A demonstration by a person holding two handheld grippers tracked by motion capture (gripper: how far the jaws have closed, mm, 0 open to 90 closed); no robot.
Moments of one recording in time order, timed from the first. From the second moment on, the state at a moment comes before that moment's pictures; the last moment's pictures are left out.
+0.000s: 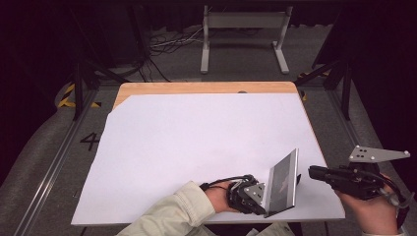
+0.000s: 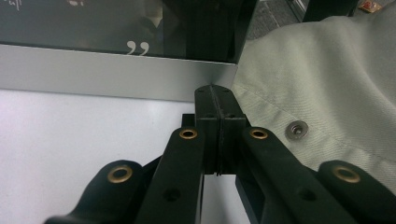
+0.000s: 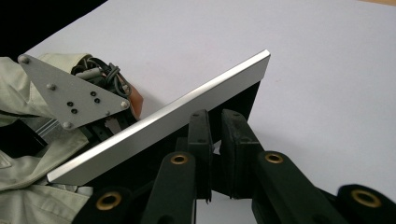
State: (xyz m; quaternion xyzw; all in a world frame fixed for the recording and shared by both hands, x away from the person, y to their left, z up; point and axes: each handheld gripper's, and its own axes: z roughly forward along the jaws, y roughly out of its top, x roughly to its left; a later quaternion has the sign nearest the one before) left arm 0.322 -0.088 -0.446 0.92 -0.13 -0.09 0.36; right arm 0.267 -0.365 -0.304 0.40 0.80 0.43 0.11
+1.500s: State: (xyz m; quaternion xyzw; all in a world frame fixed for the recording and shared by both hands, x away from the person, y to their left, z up) left arm 0.355 0.002 -0.426 0.92 -0.05 -0.04 0.39; right arm 0.274 -0.346 -0.271 0.49 0.77 0.40 0.04
